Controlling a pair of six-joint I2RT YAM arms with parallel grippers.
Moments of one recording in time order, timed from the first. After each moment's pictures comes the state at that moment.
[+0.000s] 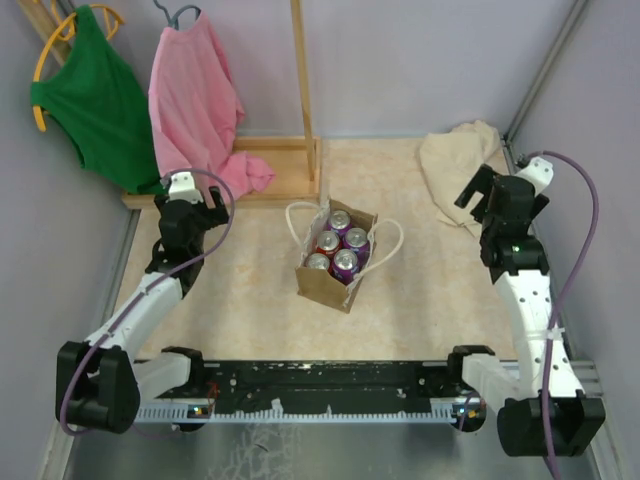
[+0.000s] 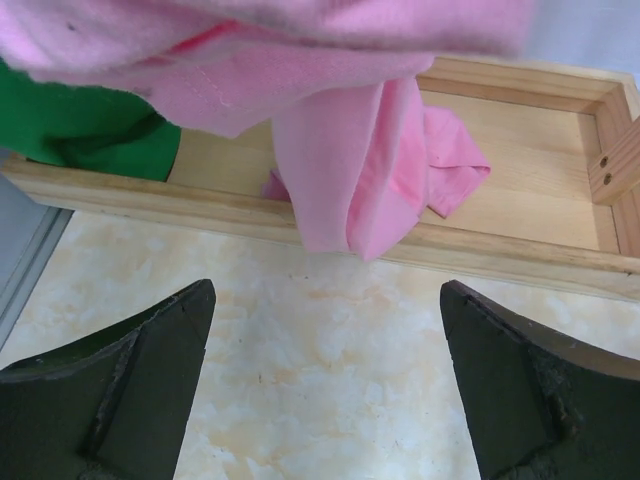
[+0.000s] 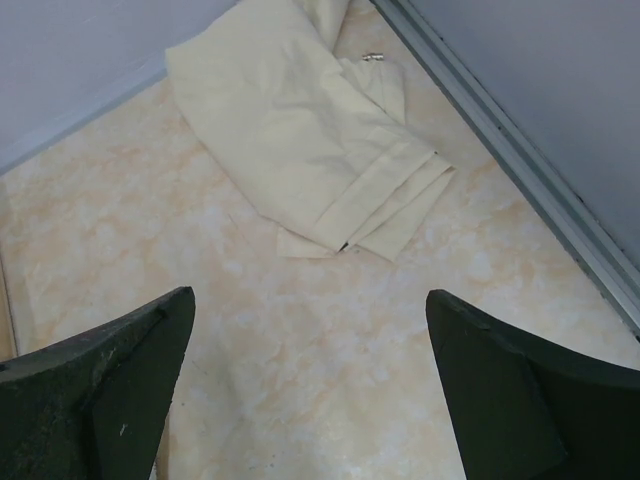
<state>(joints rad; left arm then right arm) -0.19 1.10 0.63 0.30 -0.32 -0.11 -0.01 0.96 0.99 -0.43 0.35 0.38</state>
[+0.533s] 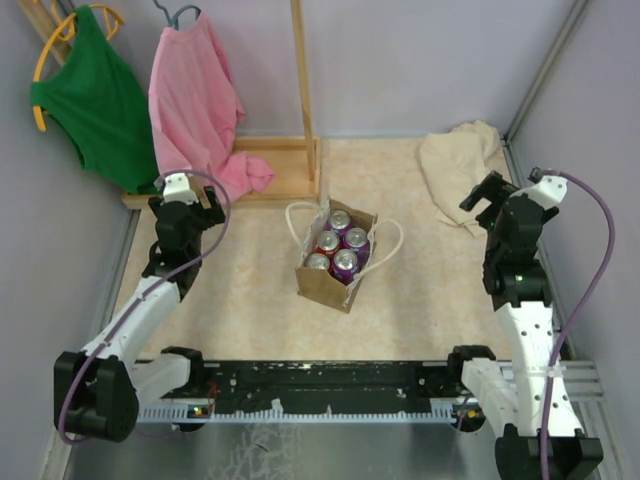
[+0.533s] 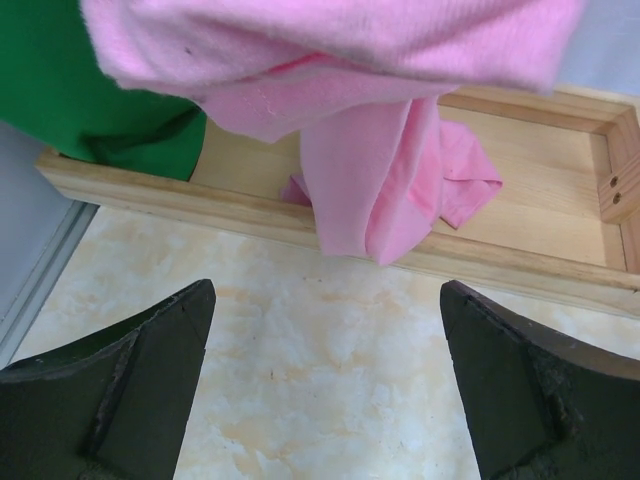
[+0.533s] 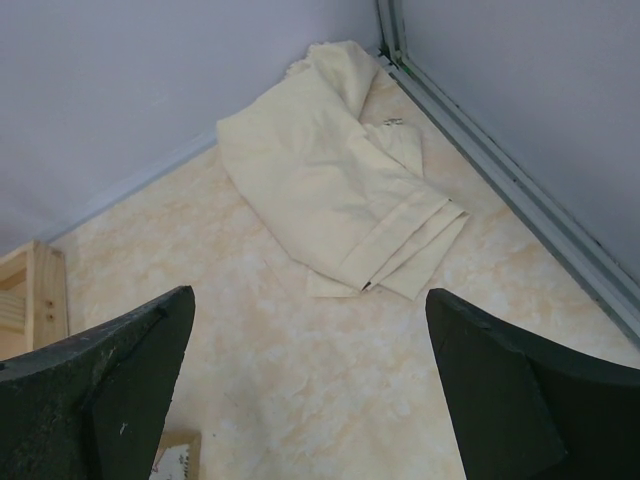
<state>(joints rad) -0.19 1.07 0.63 0.27 -0.37 -0.12 -0.01 0.77 0.88 -0.30 0.35 0.37</state>
